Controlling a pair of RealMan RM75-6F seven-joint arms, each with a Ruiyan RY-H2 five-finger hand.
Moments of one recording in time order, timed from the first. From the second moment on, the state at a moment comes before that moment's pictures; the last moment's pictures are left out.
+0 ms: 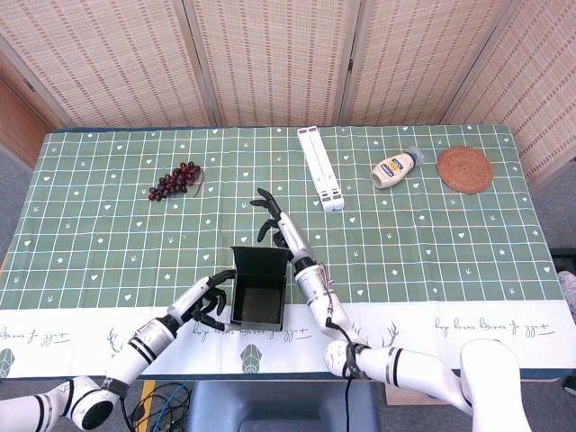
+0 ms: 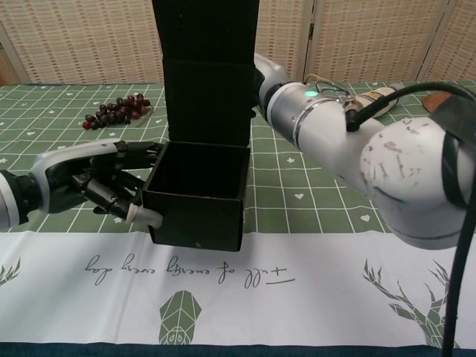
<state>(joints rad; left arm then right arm) -0.63 -1.47 -0.08 -1.56 1.45 0.89 -0.83 0.92 -1.93 0.55 -1.34 -0.90 0.91 0.25</state>
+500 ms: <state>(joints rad) -0.63 -1.53 -0.11 -1.50 1.31 0.87 -0.64 0.90 -1.75 0.50 -1.56 -0.87 0.79 0.17</state>
